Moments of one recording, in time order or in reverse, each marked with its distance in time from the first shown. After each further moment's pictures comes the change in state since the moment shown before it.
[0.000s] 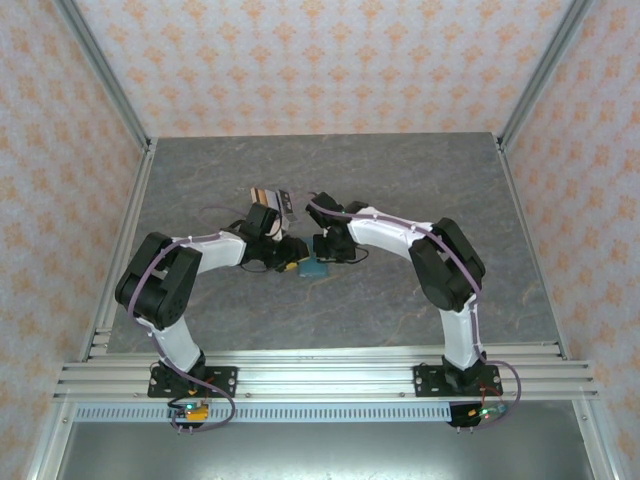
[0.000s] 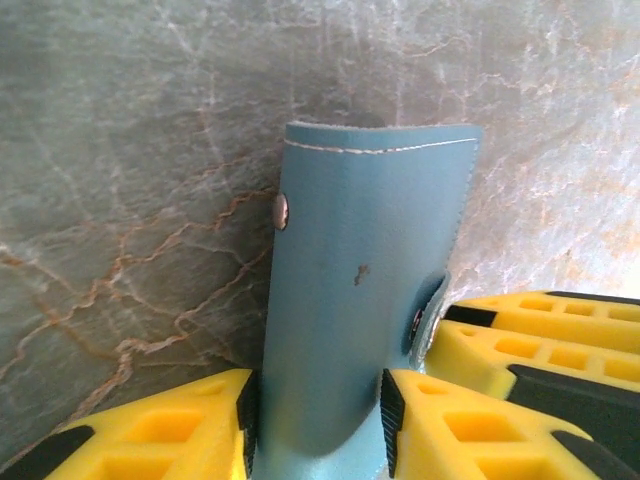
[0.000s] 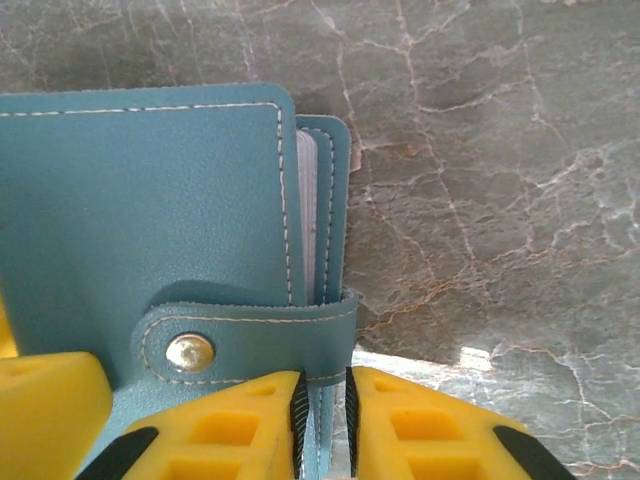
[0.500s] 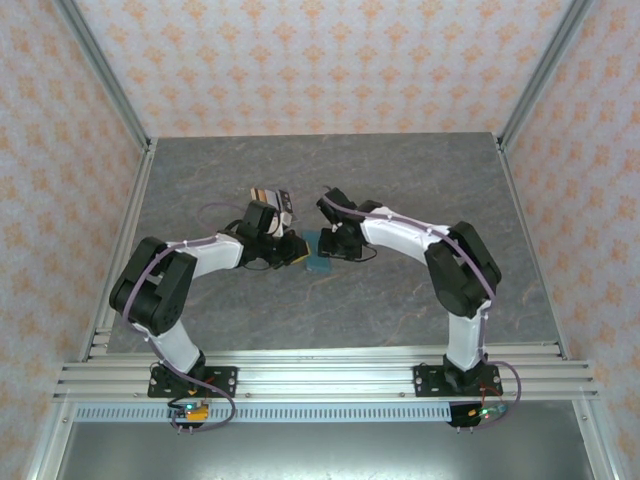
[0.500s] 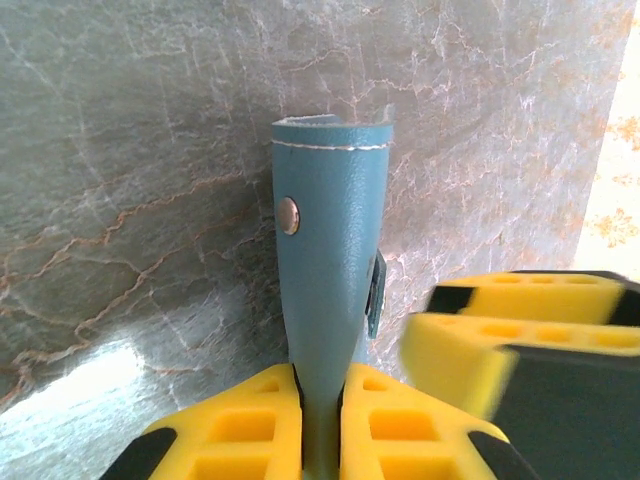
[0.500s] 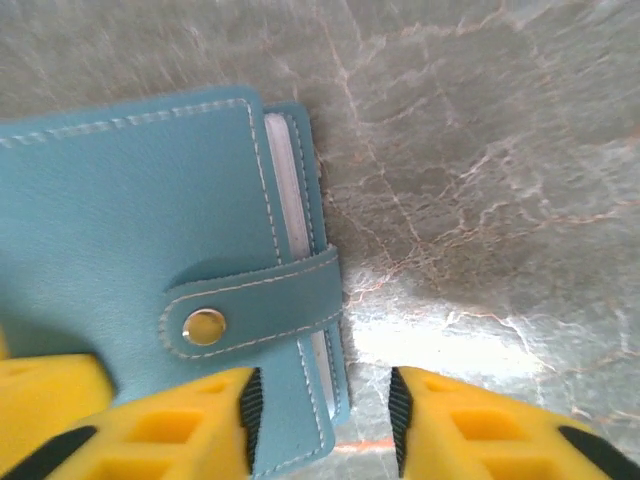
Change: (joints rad) left arm 0.000 -0.048 -0.029 0.081 0.040 0.010; right arm -0.040 -0.119 -0.078 0.057 -0.034 0.105
